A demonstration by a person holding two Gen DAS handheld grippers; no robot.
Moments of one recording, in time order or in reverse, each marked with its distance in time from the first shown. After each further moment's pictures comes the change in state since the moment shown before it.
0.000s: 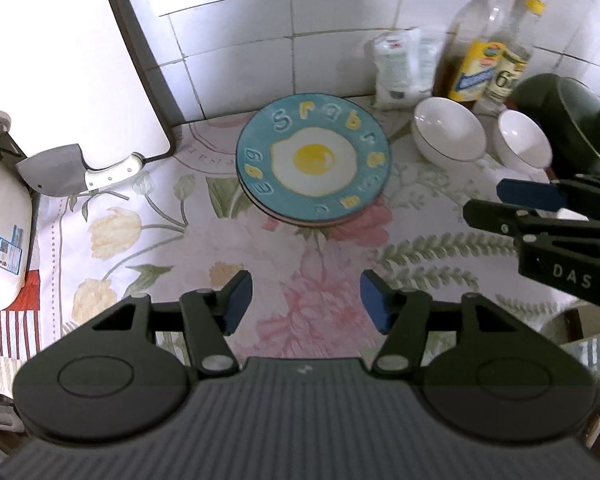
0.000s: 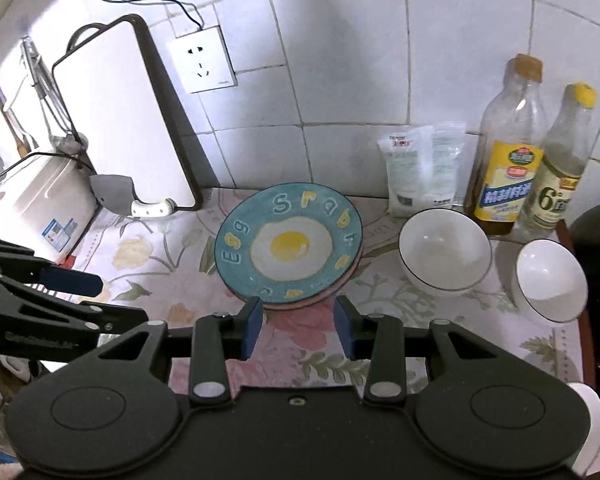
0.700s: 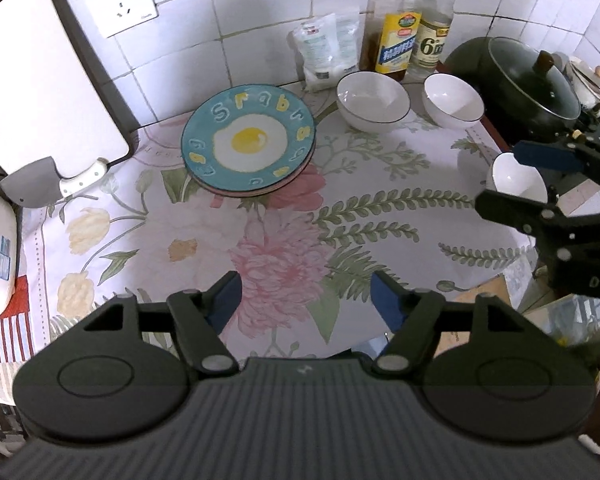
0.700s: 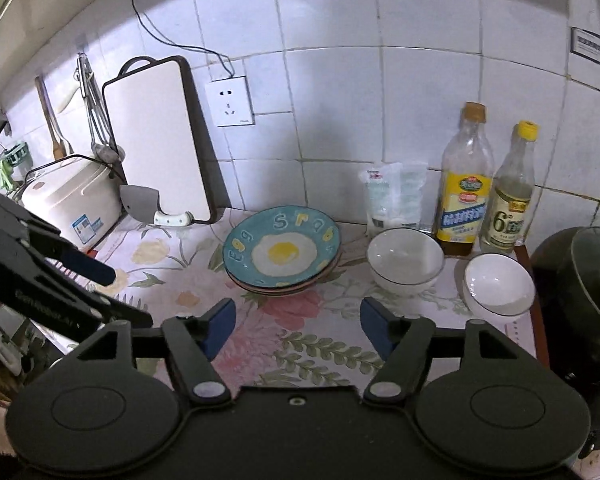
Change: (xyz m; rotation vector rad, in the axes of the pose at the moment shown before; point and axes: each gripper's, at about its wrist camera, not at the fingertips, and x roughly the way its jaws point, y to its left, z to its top) left arm -0.043 -0.053 -0.037 0.125 -0.008 -0.067; right arm -0.095 -0.019 -0.067 -0.081 -0.170 0.007
